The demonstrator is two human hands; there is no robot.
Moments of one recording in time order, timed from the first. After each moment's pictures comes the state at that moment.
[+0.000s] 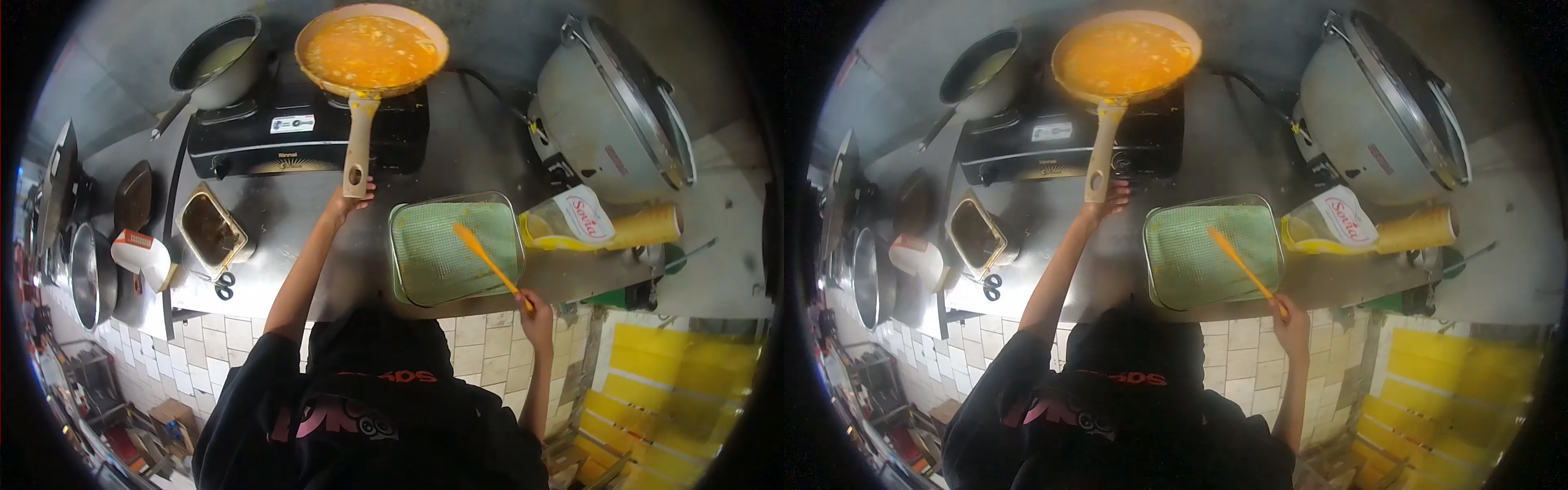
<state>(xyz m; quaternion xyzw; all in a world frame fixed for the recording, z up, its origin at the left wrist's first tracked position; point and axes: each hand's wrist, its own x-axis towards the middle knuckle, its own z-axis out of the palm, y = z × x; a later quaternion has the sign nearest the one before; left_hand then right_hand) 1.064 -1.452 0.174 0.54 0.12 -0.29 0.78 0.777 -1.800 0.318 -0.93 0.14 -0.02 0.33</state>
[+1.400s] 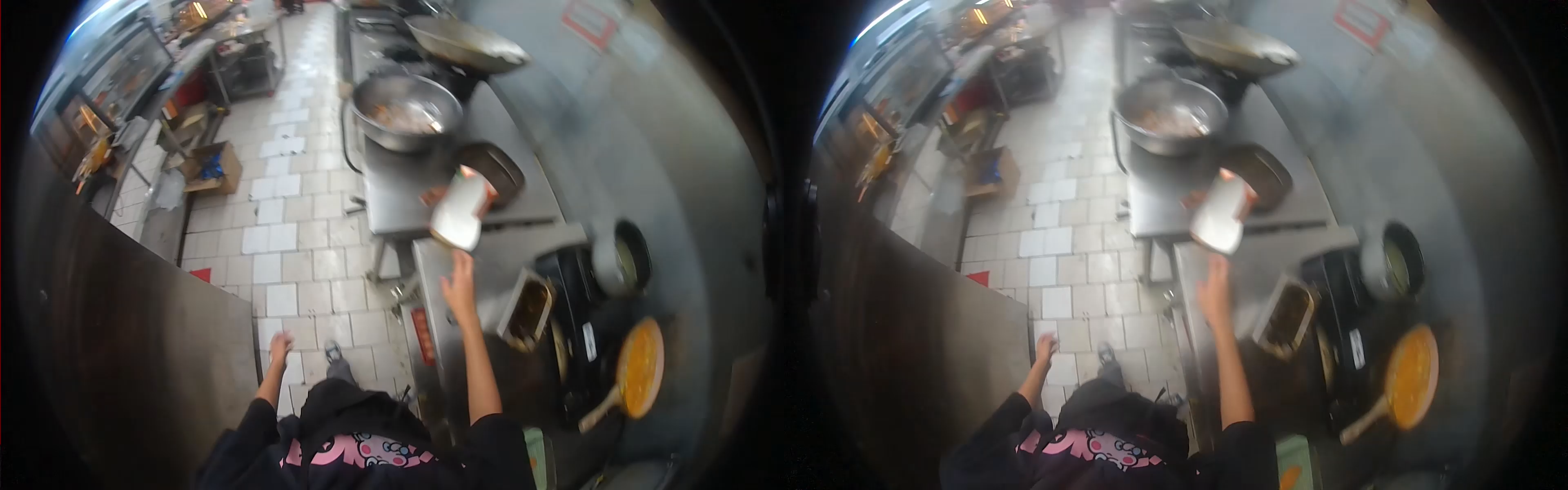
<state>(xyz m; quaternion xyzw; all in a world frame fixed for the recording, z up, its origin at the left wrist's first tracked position) 0.432 -1.180 -0.005 0.32 0.64 0.35 0.60 0.895 -1.164 0.262 -0.71 -0.60 0.09 0.35</state>
